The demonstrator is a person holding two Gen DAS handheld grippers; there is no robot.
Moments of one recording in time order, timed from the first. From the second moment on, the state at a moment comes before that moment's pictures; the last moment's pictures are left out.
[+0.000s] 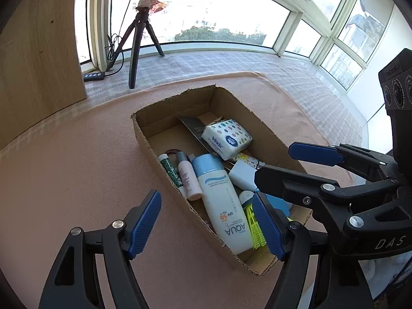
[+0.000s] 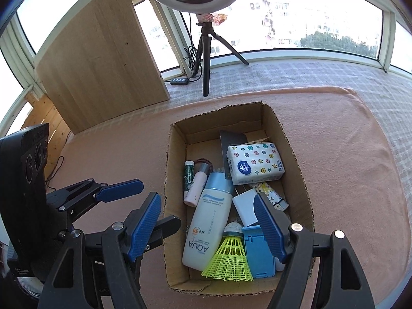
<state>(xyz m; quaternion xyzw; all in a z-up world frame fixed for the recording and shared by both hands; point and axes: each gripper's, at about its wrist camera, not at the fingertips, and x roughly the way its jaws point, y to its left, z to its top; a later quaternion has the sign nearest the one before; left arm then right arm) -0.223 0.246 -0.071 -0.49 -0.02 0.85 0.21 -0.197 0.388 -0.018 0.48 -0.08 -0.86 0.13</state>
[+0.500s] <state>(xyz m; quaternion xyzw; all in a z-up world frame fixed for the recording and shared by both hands) -0.162 0.142 -0.043 -0.46 -0.04 0.87 0.14 -0.163 0.336 -0.002 0.46 -0.08 -0.87 0.15</state>
